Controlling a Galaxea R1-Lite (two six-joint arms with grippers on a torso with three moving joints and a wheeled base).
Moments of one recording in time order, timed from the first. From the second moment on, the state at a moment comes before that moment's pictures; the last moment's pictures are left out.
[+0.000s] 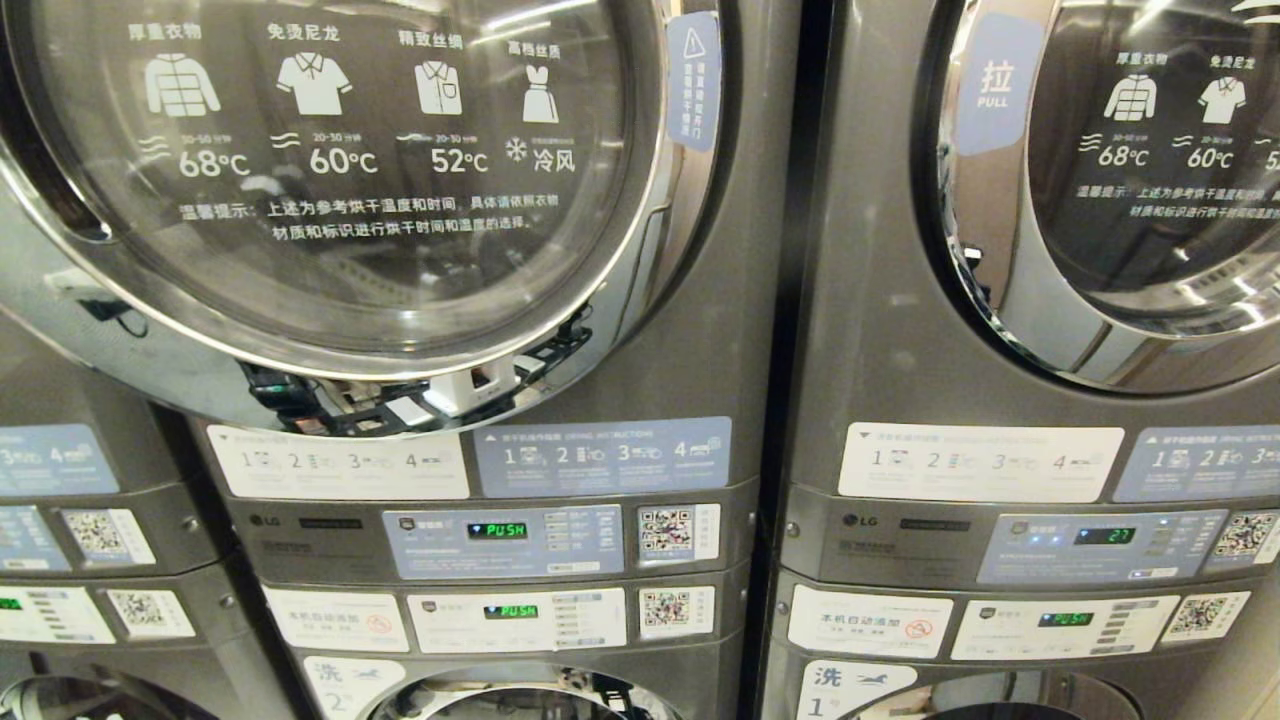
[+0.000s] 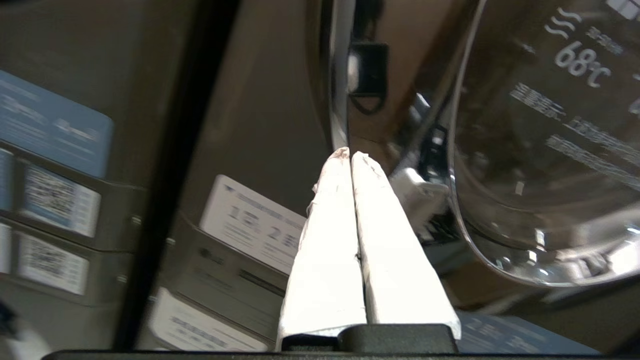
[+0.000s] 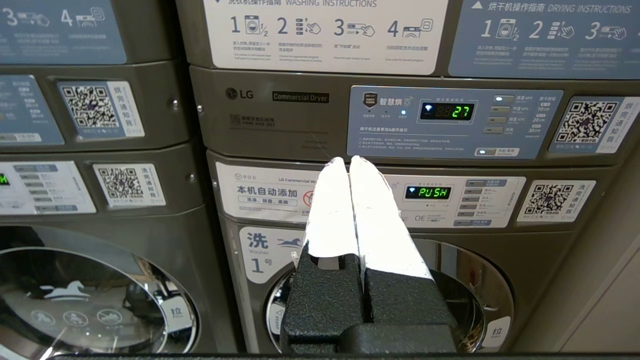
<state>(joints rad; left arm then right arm) 0.28 0.98 -0.57 -0.50 -0.04 -0.34 0.00 0.00 0.00 0.00 -0.01 0.00</state>
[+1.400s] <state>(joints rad) 0.64 1.49 -0.74 -1.01 -0.67 -0.56 0.00 0.00 0.00 0.00 -0.01 0.00</state>
